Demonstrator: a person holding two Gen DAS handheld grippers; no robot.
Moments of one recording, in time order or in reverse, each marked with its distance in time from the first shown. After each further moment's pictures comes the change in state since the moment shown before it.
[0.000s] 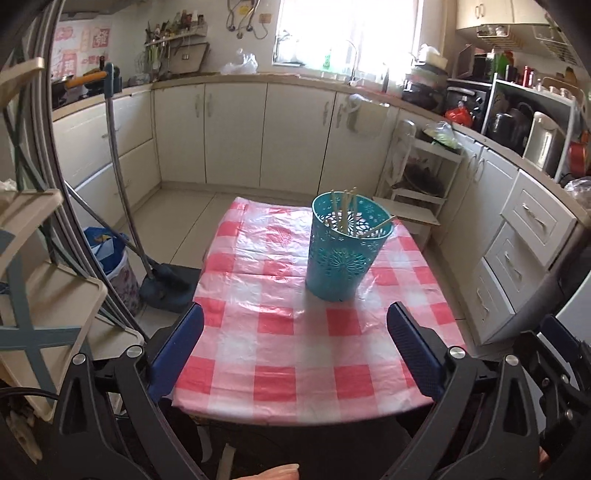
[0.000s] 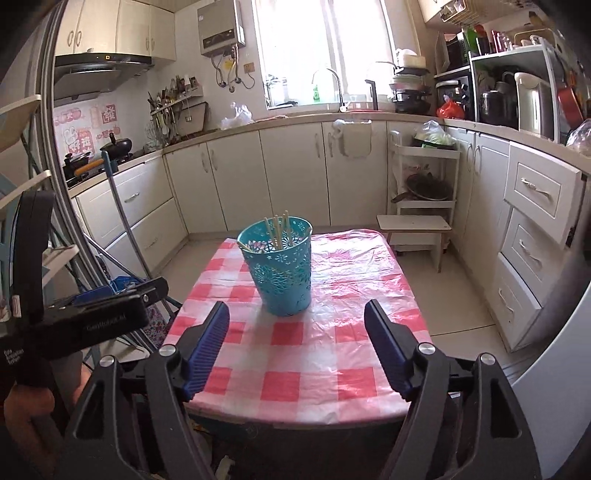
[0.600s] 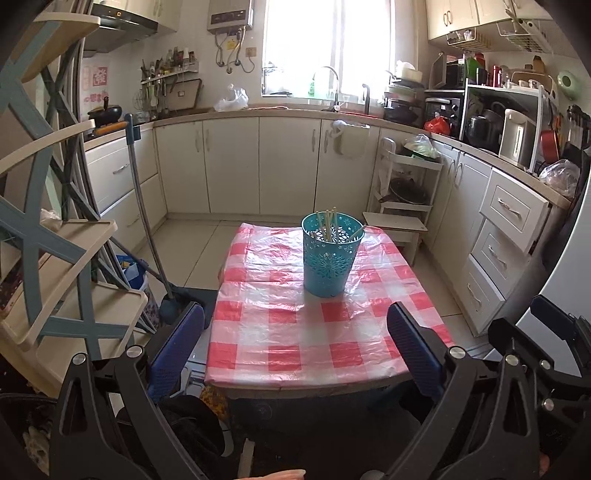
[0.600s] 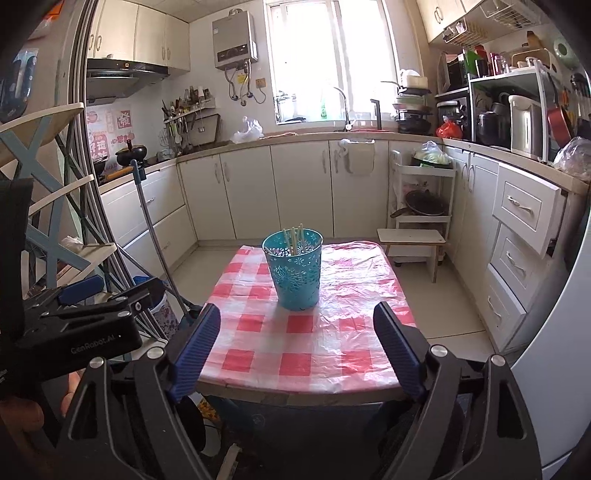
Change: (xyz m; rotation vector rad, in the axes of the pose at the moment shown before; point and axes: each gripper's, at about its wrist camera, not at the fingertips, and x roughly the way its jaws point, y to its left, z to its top) left arm -0.122 -0.017 -0.017 0.081 -0.084 0.012; right arm -0.091 0.023 -0.010 -0.028 -0.043 0.002
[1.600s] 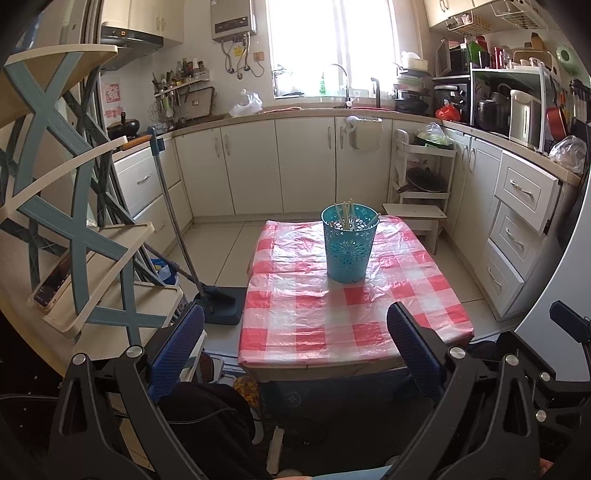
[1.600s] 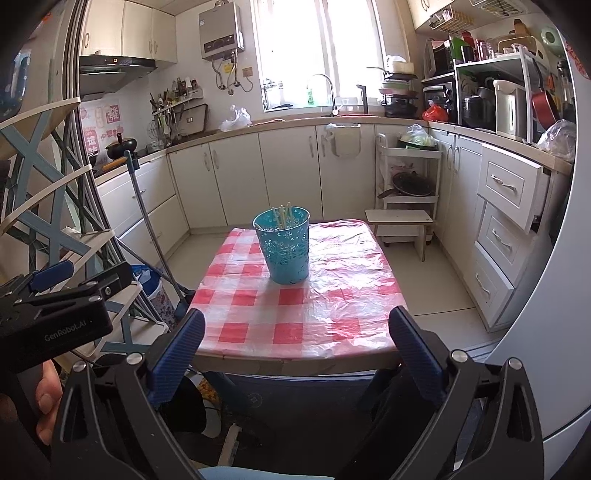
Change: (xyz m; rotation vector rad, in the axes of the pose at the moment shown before) left arm -0.042 -0.007 -0.014 0.063 0.005 0.111; right arm -0.027 -0.007 -0.025 0.035 0.057 -0.033
